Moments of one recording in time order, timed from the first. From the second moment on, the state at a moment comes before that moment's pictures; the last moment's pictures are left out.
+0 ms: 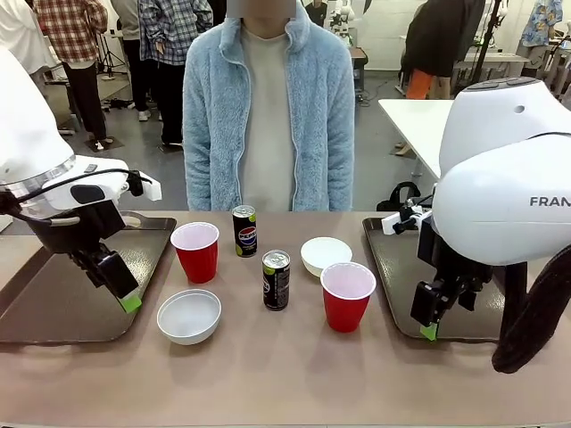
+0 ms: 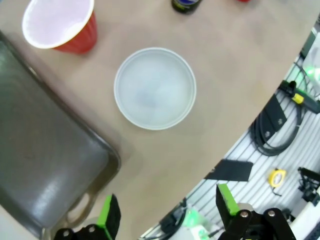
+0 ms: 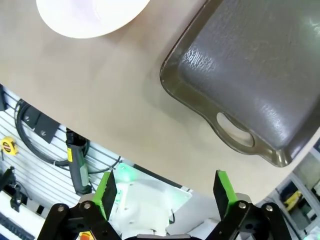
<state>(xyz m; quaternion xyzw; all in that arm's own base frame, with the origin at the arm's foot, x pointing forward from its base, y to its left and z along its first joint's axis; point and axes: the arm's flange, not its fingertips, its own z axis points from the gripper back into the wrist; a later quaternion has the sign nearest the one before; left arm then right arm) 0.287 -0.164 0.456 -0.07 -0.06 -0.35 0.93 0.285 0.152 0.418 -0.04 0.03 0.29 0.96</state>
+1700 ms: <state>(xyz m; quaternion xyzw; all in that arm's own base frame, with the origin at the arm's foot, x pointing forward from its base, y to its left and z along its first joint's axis) 0.273 0.142 0.427 -0.47 -0.18 -0.09 0.86 0.259 -0.132 0.393 0.50 -0.09 0.11 0.86</state>
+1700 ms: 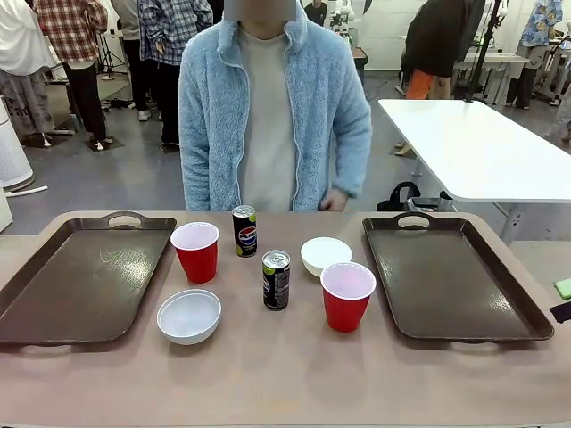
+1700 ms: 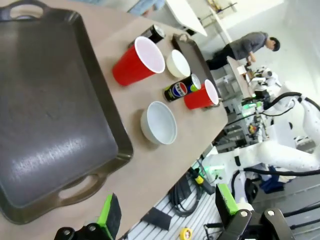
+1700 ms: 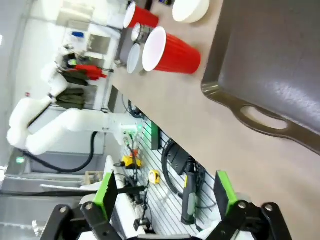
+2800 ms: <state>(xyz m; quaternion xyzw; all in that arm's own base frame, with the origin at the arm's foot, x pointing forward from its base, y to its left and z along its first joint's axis) 0.278 0.138 0.427 -0.46 -0.18 -0.09 0.87 0.259 -0.132 0.389 0.50 -0.09 0.11 0.85</state>
